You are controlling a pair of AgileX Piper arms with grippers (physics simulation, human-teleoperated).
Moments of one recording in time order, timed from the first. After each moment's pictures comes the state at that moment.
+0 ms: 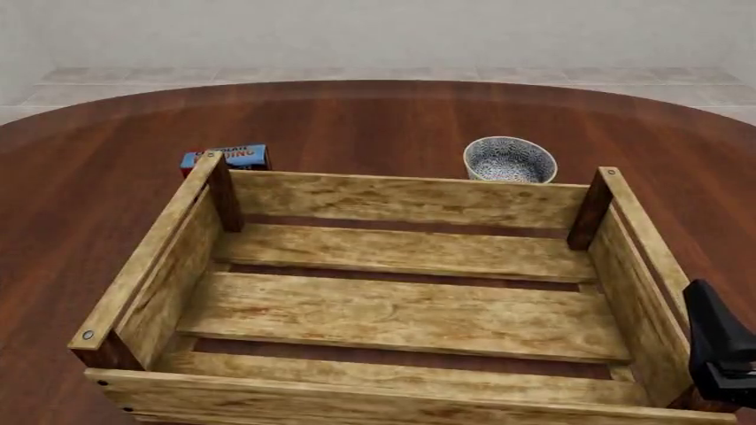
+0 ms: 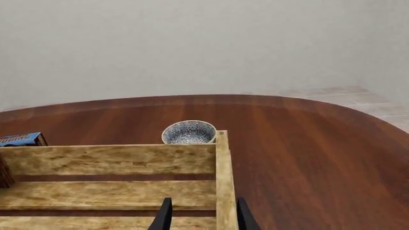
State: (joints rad) left arm 0.75 0.22 -0.02 0.17 0.19; right arm -0.03 0.03 -0.01 0.00 0.05
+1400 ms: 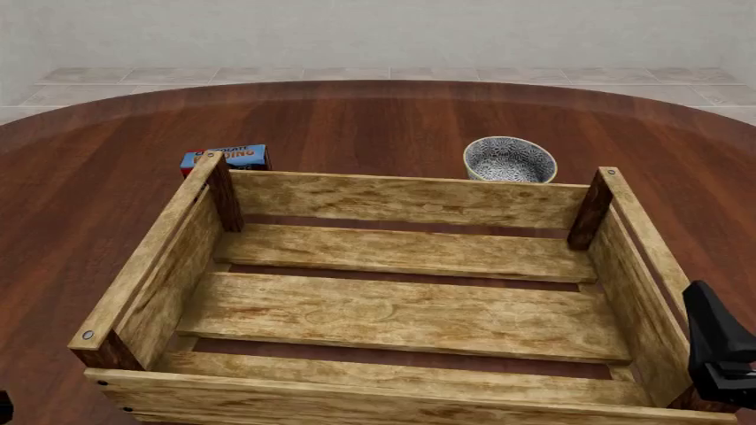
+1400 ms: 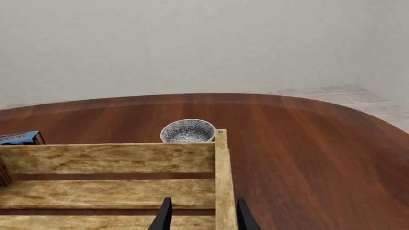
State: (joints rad) left arm 0.73 0.22 0.00 0.28 0.18; right arm -0.04 0.03 -0.01 0.01 0.05
